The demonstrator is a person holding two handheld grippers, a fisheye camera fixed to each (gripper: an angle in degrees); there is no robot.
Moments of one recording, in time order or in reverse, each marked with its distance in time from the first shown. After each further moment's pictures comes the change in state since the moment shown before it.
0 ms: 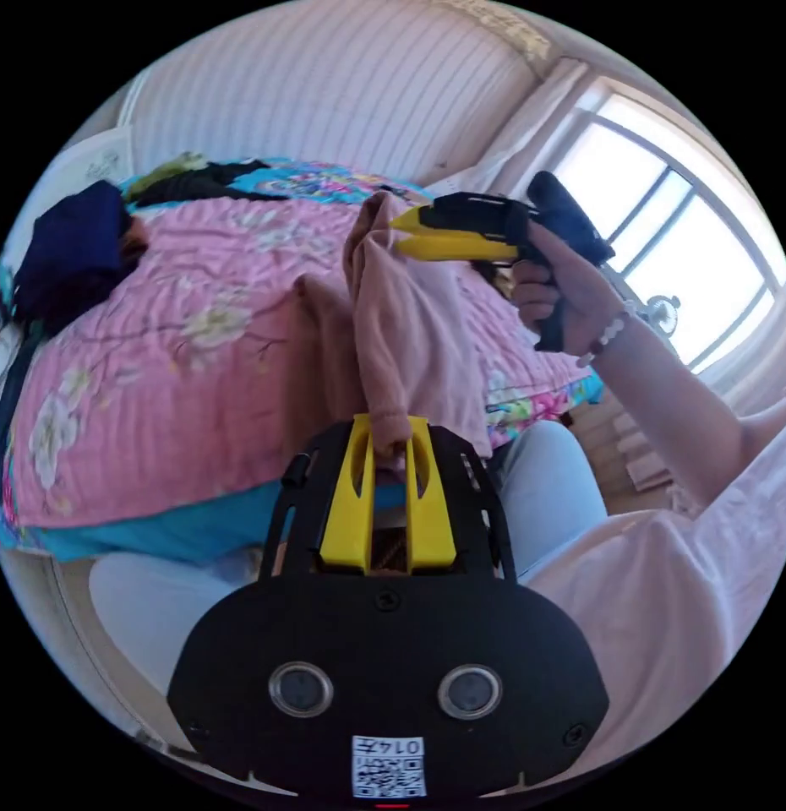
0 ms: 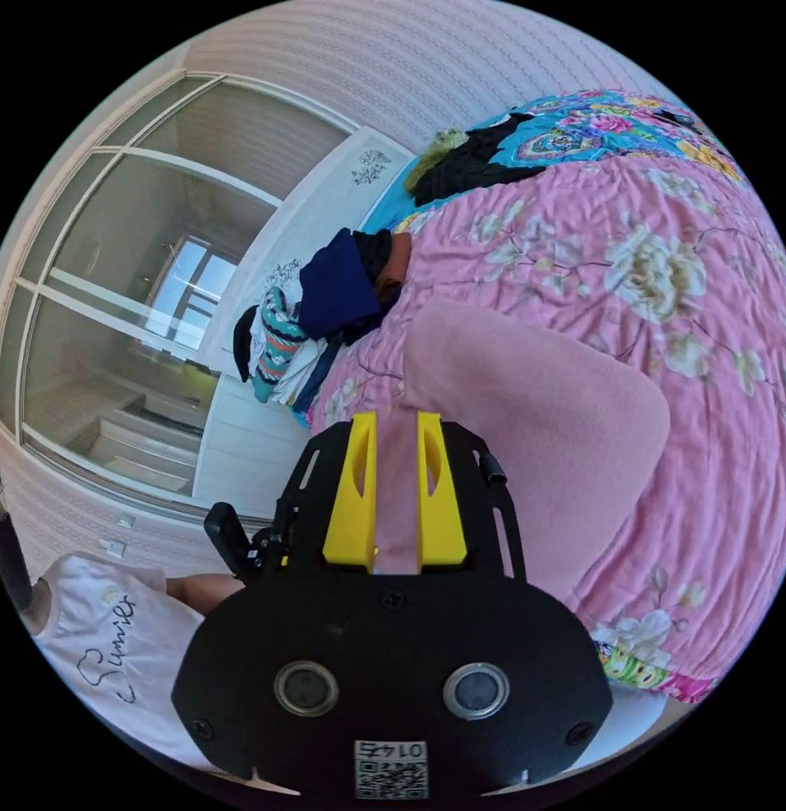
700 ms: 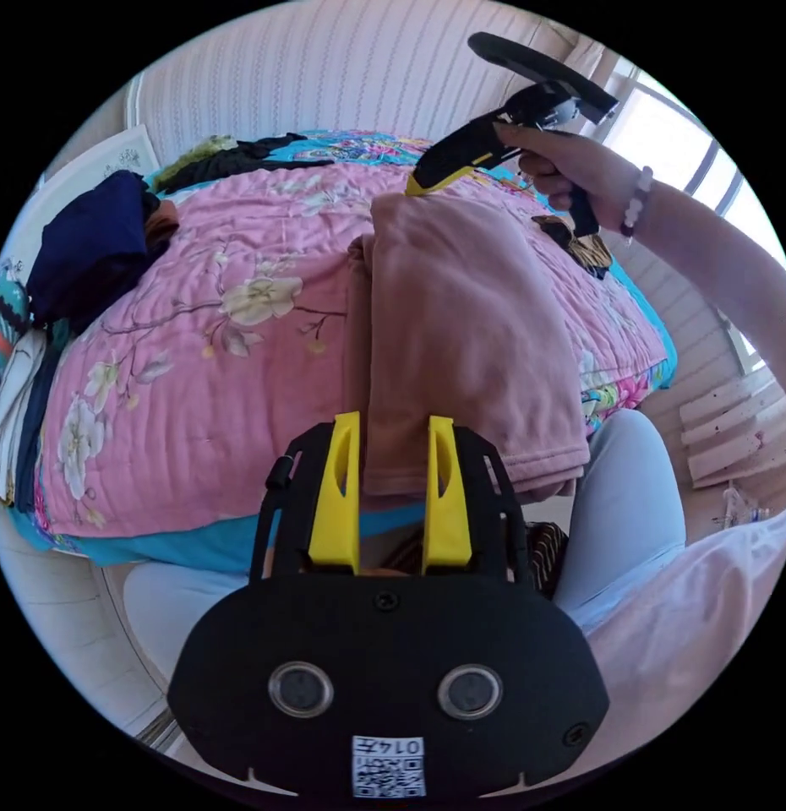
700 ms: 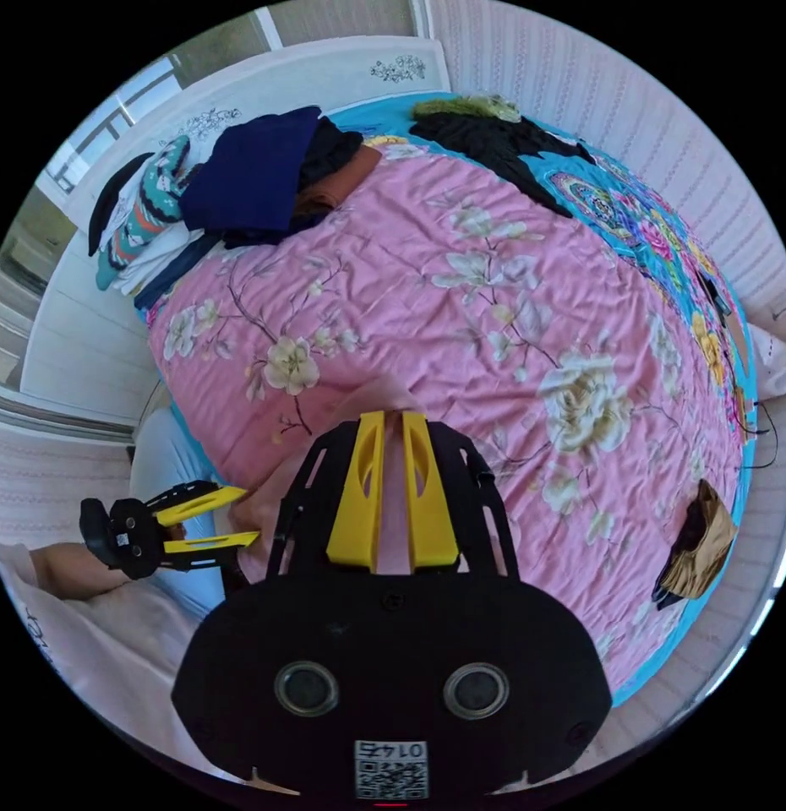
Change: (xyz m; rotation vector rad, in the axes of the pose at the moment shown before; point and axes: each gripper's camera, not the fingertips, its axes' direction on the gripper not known) left arm -0.043 -0.036 0.049 -0.116 -0.155 0.063; right arm 0.012 -0.090 0.340 -0.359 0.670 -0.334
